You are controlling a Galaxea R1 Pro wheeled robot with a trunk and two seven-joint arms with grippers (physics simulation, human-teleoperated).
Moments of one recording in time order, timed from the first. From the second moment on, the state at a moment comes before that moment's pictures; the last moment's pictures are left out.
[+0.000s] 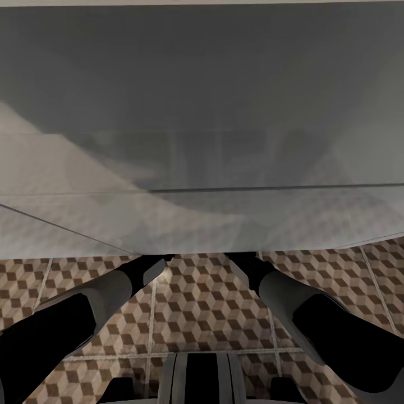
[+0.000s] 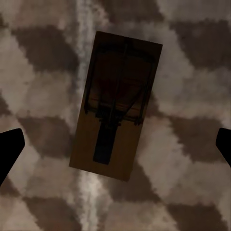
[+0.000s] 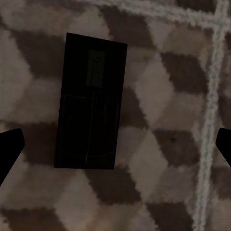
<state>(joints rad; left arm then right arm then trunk) -1.16 -0.07 -1.20 -0.20 1.21 0.11 0.36 -1.15 0.17 0.57 -0.15 -0.40 0.16 -0.40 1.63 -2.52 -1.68</state>
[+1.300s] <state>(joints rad) -1.16 -0.07 -1.20 -0.20 1.21 0.11 0.36 -1.15 0.17 0.57 -0.15 -0.40 0.16 -0.40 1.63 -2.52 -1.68</state>
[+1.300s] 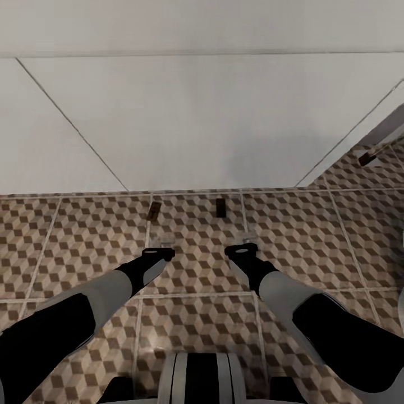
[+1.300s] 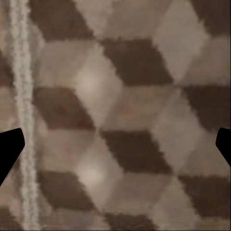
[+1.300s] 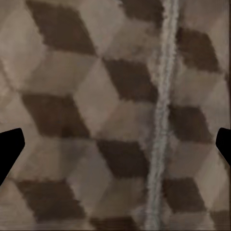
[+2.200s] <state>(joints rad) -1.16 -0.07 -1.20 -0.20 1.21 0.10 0.36 -1.15 0.17 0.57 -0.15 -0.40 0.16 -0.40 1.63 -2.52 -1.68</state>
